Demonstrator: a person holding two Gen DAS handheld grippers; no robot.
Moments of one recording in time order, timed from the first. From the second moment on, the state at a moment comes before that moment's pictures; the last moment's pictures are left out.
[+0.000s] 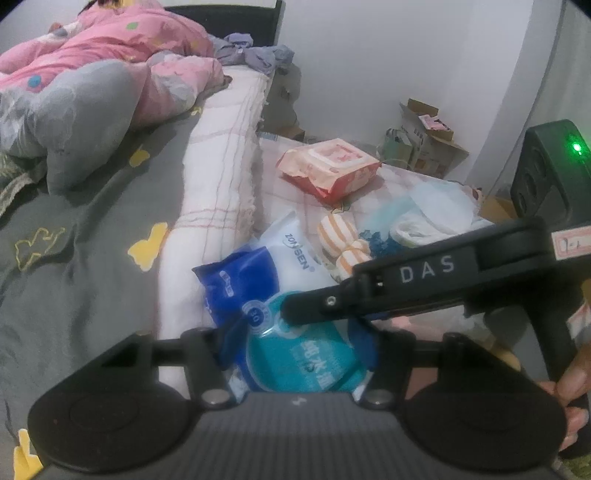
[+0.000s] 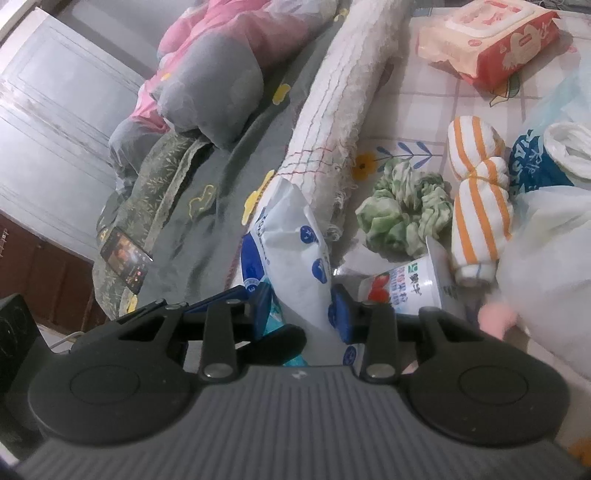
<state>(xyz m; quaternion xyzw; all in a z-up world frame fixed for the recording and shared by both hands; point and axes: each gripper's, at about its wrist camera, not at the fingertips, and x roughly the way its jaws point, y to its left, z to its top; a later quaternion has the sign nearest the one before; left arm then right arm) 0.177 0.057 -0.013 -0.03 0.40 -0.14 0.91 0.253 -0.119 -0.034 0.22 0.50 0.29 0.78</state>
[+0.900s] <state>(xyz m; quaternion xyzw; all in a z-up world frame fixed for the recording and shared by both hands) 0.137 -0.098 0.112 0.06 0.28 -0.28 0.92 0.168 -0.291 0.109 0.26 0.36 0.23 0.87</state>
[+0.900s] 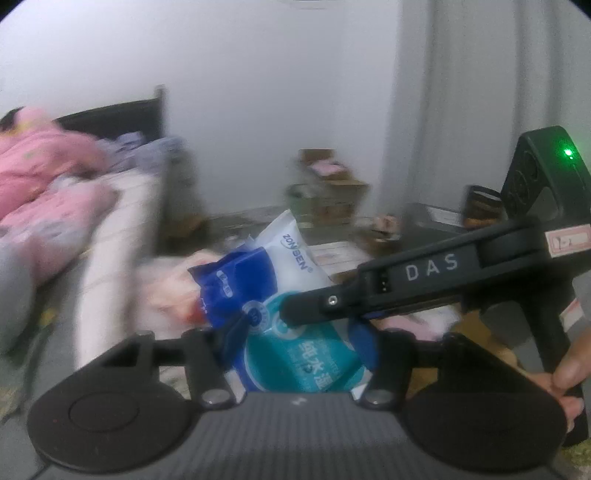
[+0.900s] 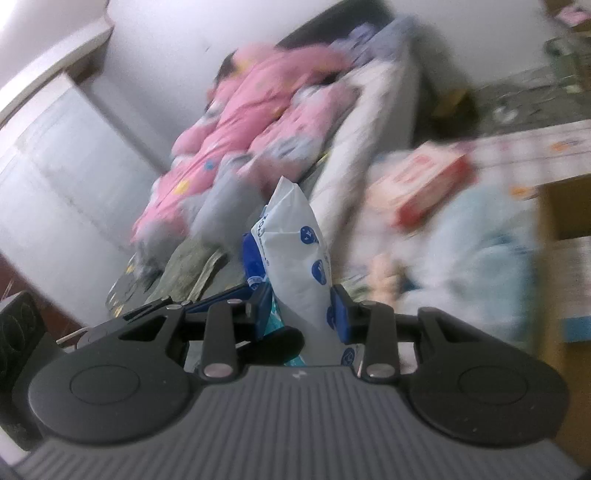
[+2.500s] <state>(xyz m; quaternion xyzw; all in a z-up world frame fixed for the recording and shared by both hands) 0.157 -0.193 0.047 0.10 0.40 -0.34 0.85 0.166 -0.475 -0.092 0.31 0.54 0.08 0.78</state>
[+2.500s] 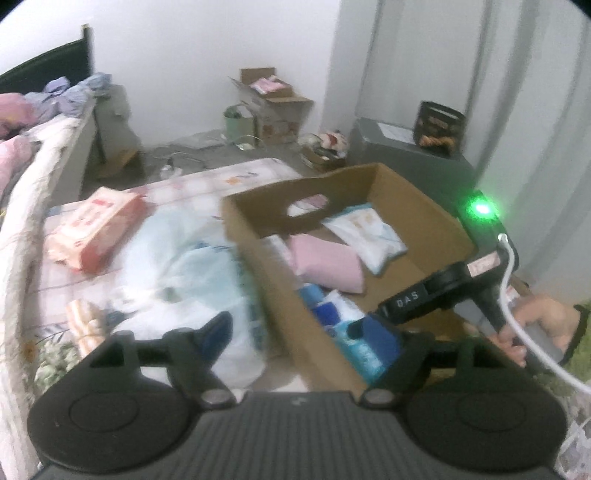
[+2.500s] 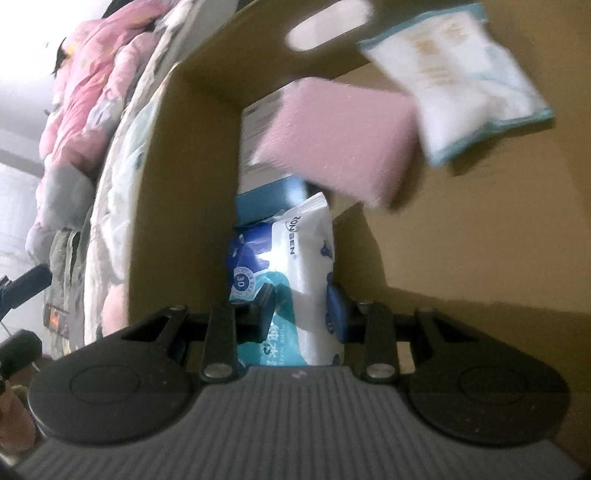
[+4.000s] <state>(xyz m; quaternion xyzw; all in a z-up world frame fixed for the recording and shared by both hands) 0.073 0.121 -0.016 -0.07 0.36 -0.15 0.92 0.143 -0.196 0.000 0.21 0.46 0.23 0.84</state>
